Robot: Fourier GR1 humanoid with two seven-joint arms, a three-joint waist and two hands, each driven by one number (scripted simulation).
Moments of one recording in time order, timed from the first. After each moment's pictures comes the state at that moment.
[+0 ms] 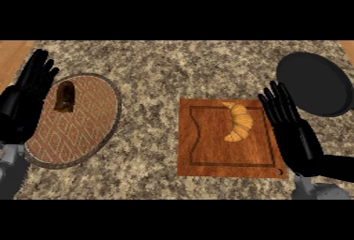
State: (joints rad) left arm -0.24 0.50 -0.05 -1.63 0.29 0.19 0.14; right arm -0.08 -0.28 0.21 -1.67 -0.43 -0.05 -0.17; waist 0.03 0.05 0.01
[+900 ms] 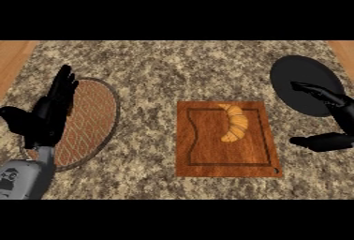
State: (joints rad) left arm -0.22 0.38 -0.09 -1.50 0.22 0.23 0.07; right arm -0.30 -0.66 0.12 -1.19 -0.10 0.25 -0.61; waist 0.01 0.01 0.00
